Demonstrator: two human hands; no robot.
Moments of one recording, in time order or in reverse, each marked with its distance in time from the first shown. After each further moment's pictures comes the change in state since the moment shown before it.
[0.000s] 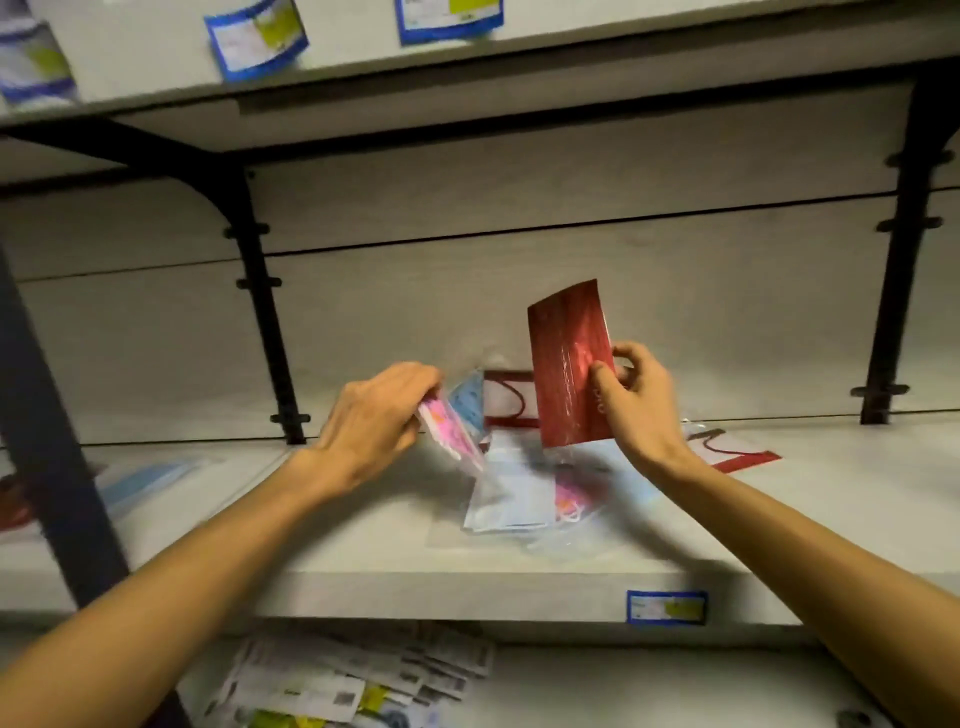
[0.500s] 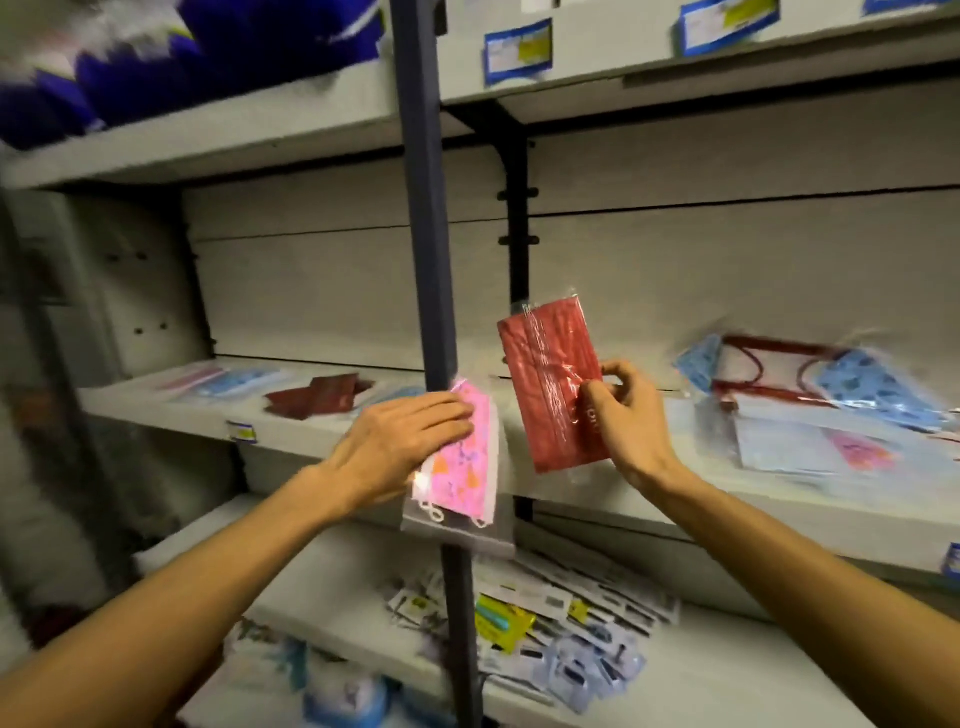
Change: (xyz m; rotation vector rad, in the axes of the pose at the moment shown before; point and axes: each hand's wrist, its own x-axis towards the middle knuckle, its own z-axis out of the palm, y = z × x) left_hand -0.257 -0.117 -0.172 0.150 -0.080 0.129; right_hand -0.166 -0.098 0.253 0.226 -0.315 0.129
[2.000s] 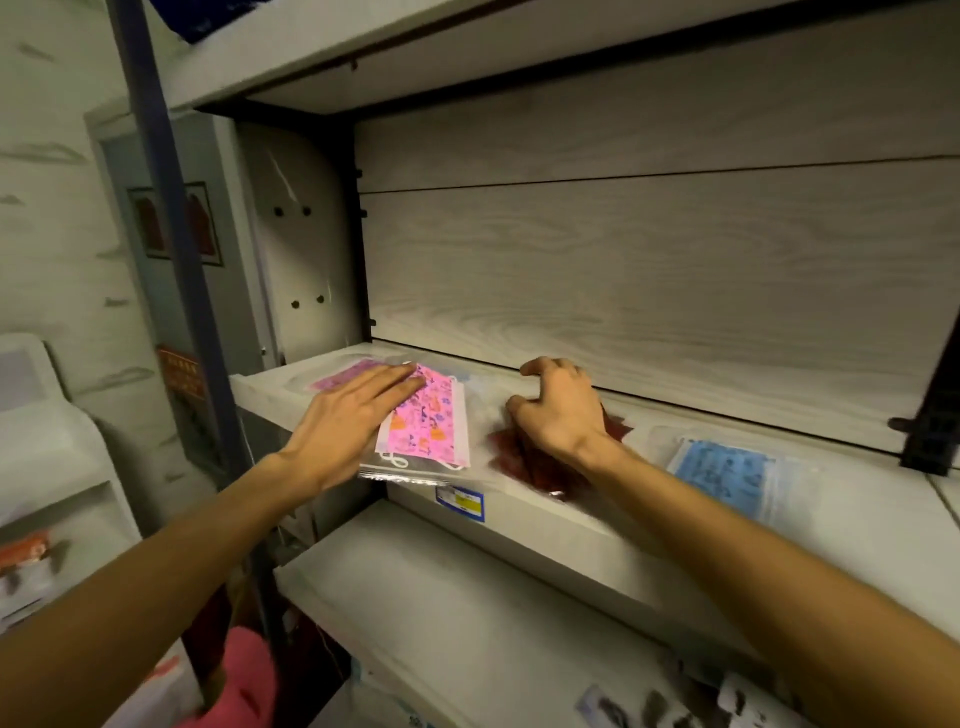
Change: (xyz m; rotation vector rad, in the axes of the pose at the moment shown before) left_hand -0.269 -0.384 0.064 0.122 -0.400 -0.613; right_hand 0.158 0.090 0.485 -0.769 -0.398 -0.111
